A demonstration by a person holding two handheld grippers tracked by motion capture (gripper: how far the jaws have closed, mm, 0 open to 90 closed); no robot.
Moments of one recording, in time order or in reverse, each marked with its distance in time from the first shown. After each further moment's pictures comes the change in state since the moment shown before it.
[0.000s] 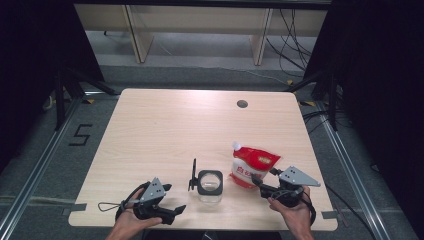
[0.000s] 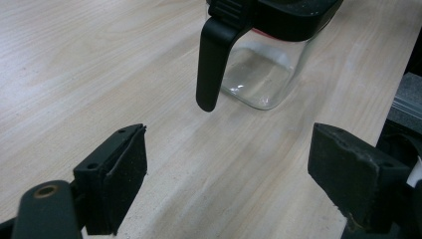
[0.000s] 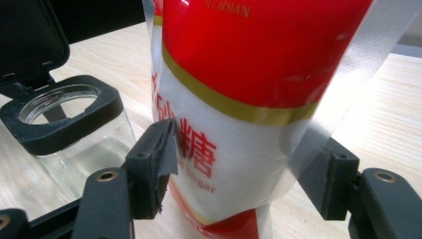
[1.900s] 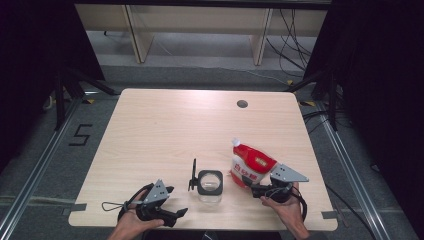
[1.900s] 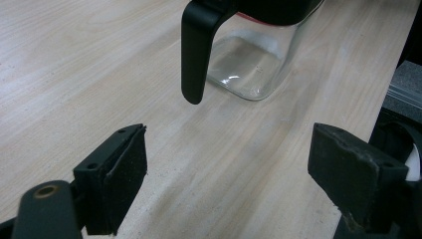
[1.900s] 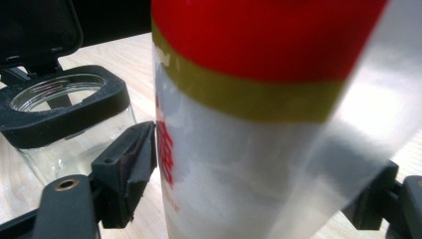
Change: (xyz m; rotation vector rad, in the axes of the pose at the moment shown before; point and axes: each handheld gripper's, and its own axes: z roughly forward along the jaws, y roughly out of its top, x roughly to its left) left arm -0.005 -0.002 0.005 0.036 -0.026 0.020; right arm -0.009 -0.015 0.036 -0.056 0.137 -0.056
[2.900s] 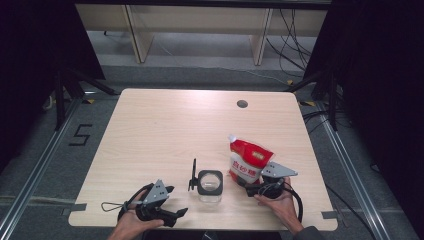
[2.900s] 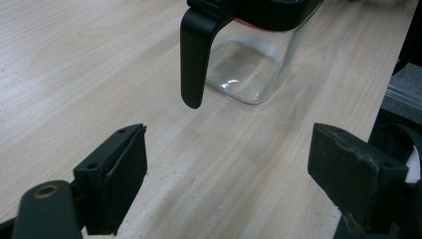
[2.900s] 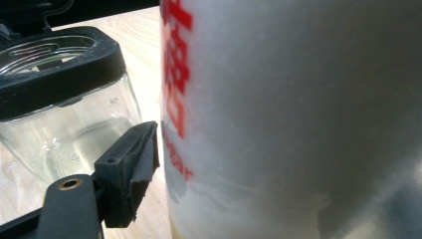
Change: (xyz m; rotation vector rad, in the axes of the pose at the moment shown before) left arm -0.001 0.001 -0.001 -0.008 0.008 0.001; right arm -0.005 -0.009 0.024 0.089 0.060 0.003
